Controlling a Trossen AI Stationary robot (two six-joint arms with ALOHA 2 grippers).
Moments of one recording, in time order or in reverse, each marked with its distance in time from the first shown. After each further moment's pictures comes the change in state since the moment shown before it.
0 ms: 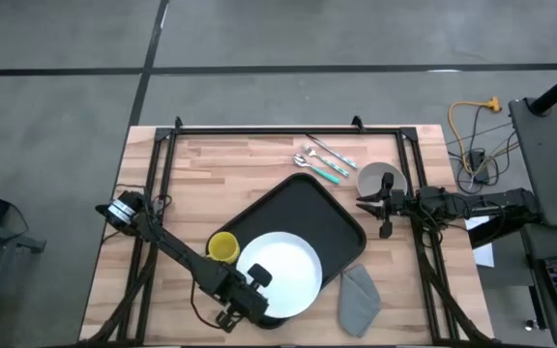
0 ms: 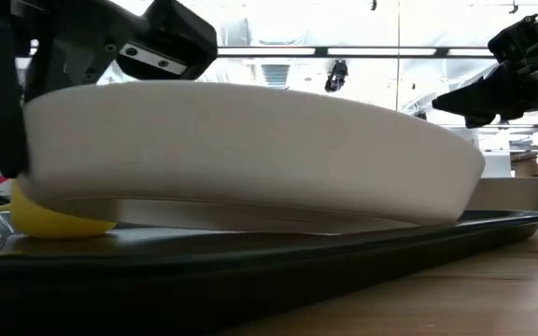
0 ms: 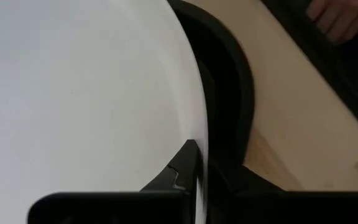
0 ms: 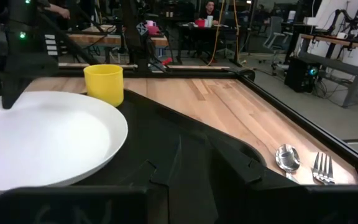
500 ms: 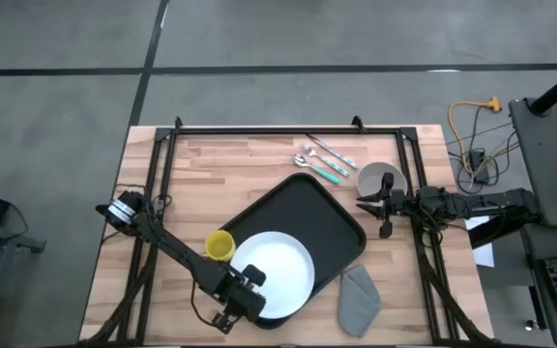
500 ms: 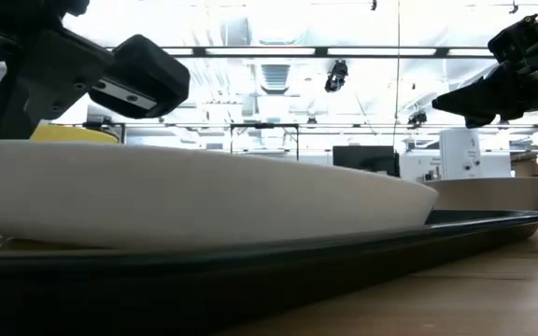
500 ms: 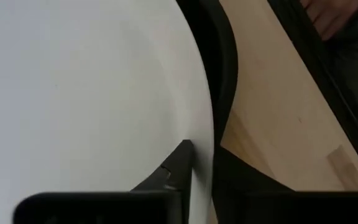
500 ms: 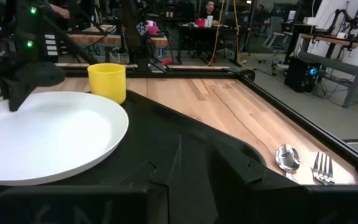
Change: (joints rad) left arm 0.000 -0.002 -0.051 0.014 0.075 -0.108; right arm 0.000 0.000 0.000 0.000 0.000 0.001
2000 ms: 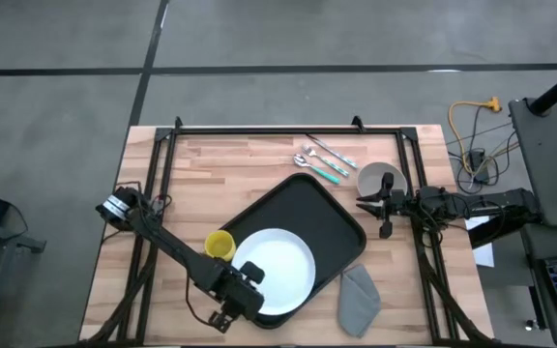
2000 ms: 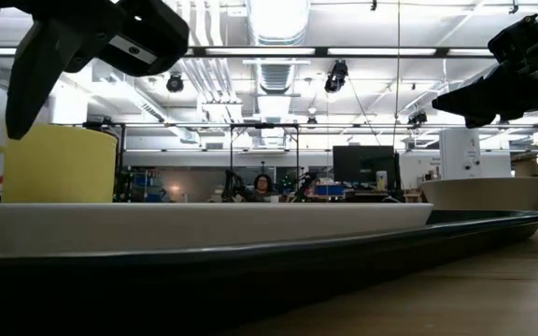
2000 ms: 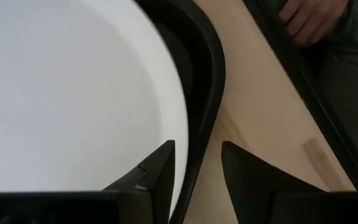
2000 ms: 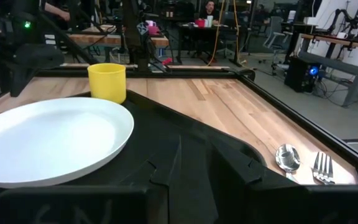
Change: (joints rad) left arm 0.006 -0.057 0.063 -0.128 -0.013 0.007; right arm 0.000 0.000 0.000 0.000 0.000 0.000
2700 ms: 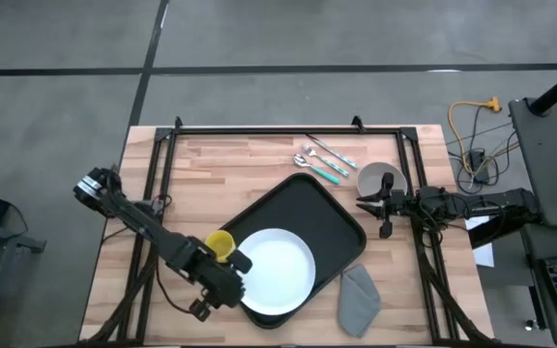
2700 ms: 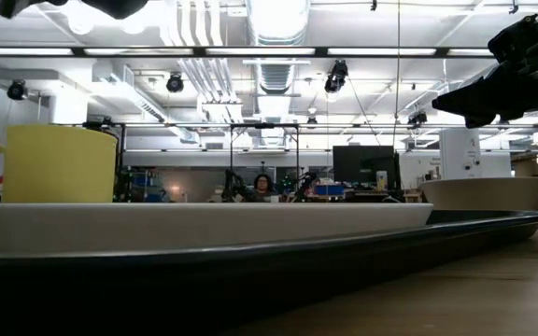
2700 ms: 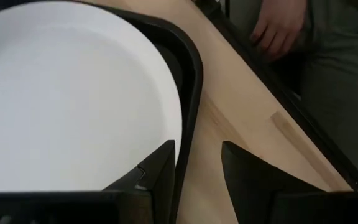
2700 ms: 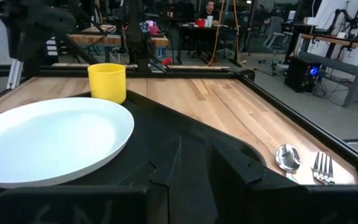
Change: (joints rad) left arm 0.002 -0.279 -0.144 0.022 0.001 0.099; right arm 0.000 0.000 0.000 0.000 0.000 0.000
